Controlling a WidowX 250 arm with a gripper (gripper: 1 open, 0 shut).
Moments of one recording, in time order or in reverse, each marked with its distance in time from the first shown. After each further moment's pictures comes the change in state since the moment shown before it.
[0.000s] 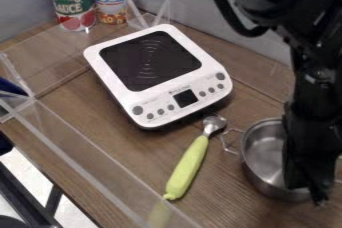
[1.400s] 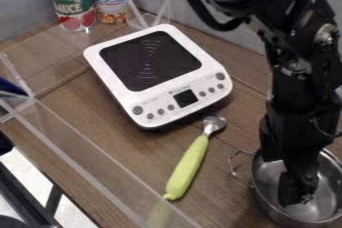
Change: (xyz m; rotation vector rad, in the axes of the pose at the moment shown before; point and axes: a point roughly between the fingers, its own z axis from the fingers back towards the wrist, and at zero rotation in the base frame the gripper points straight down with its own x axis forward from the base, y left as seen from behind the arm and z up) arm -0.017 0.009 0.003 -0.028 -0.006 0.070
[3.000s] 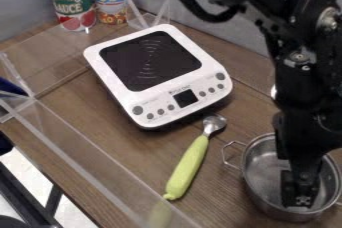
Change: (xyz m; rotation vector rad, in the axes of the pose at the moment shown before) arm 0.003 -0.013 0.011 -0.028 -0.046 -0.232
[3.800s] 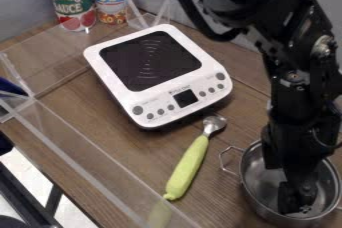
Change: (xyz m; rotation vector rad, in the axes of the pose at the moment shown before) arm -0.006 0.005 -0.016 0.016 0.033 0.191
